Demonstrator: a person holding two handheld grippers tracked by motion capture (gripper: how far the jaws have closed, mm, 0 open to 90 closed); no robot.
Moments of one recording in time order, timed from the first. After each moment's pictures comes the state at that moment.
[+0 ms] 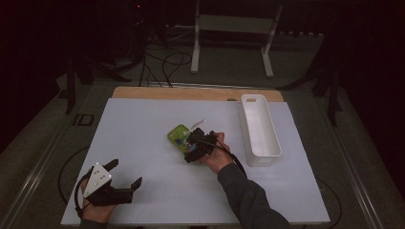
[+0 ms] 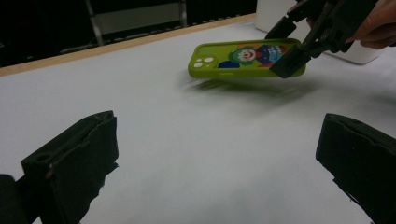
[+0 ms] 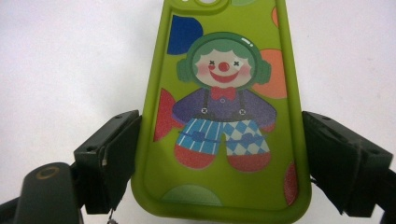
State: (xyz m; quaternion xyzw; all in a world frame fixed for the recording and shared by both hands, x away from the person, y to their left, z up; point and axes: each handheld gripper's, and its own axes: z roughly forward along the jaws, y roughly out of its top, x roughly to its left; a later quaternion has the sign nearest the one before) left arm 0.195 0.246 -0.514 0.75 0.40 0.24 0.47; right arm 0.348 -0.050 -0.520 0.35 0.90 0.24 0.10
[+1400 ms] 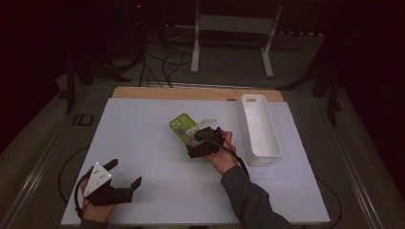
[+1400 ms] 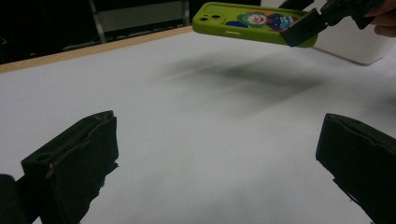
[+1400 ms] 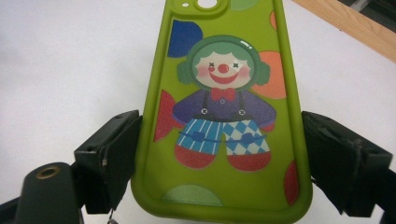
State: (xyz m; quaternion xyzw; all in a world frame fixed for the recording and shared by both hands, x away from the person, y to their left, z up) left arm 0.196 0.246 -0.515 0.75 0.40 0.24 0.46; right arm 0.339 -0.071 -0.500 0.37 0.86 0.32 0.15
